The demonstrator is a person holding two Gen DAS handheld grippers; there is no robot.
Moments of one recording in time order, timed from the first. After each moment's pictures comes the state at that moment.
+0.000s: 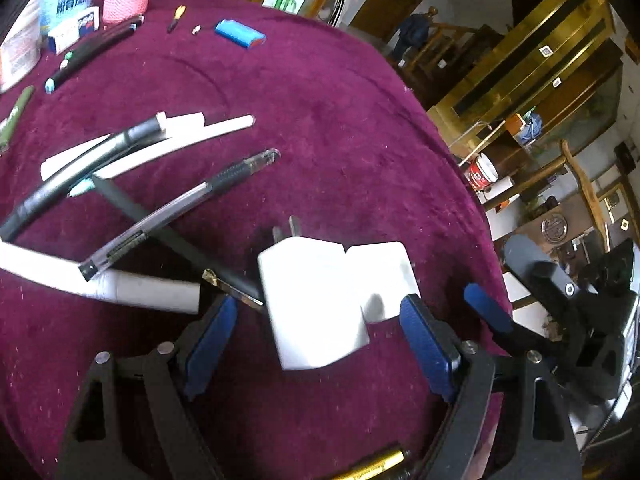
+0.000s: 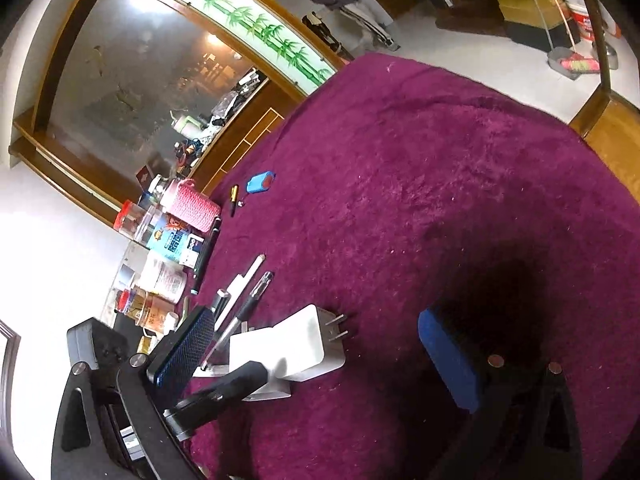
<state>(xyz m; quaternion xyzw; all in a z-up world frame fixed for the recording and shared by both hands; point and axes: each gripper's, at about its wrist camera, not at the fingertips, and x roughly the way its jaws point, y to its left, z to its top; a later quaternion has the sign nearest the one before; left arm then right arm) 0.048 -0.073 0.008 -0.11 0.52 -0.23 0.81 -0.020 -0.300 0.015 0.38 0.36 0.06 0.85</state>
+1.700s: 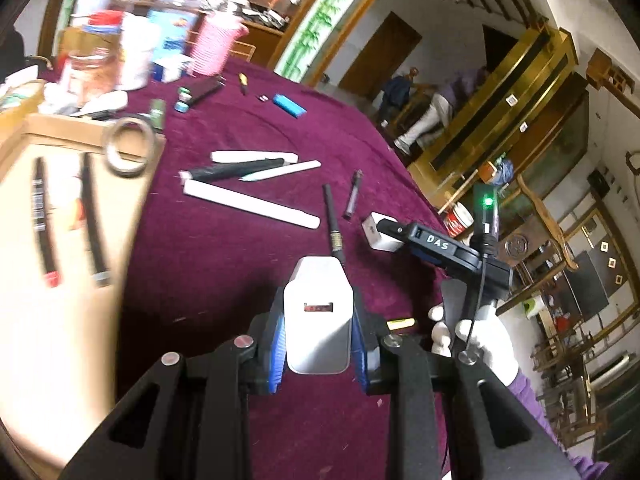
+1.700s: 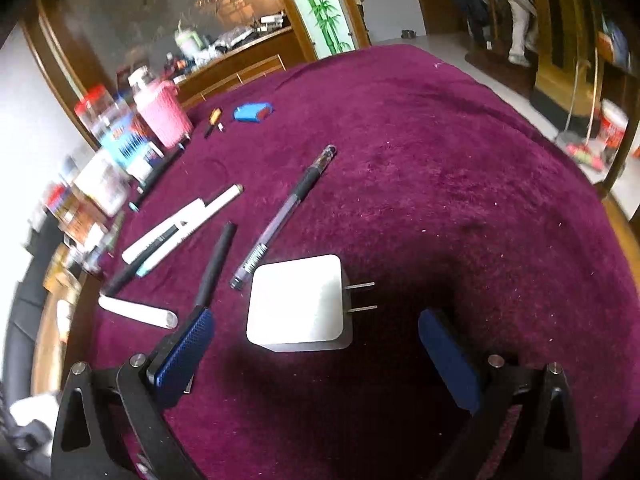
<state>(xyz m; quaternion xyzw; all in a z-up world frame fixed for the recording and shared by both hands) -0.091 0.087 0.060 -0.17 0.41 -0.24 0.86 0.005 -0.229 0.006 0.15 0.44 0.03 0.89</state>
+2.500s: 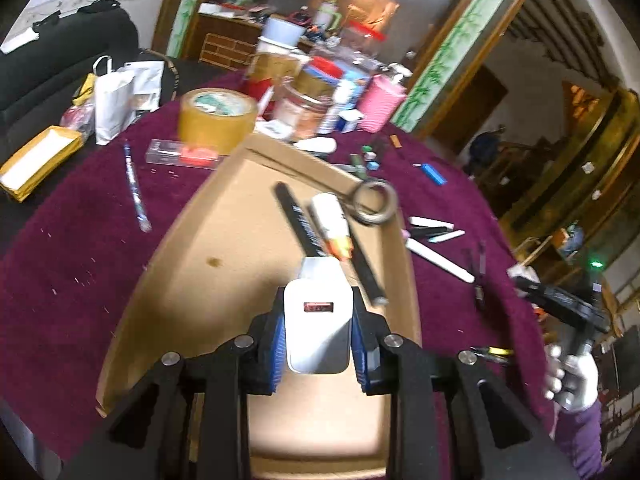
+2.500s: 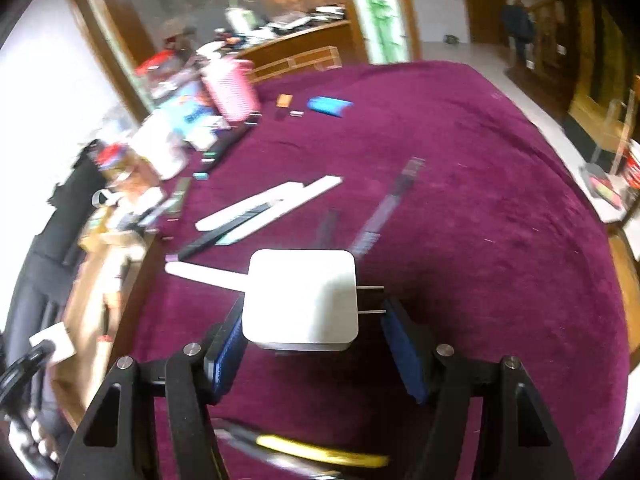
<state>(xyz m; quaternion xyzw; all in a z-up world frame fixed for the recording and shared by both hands) -0.106 0.278 0.059 -0.21 0.40 -0.06 0.89 -0.020 -0.162 0.065 0.11 0.44 0.11 0.88</state>
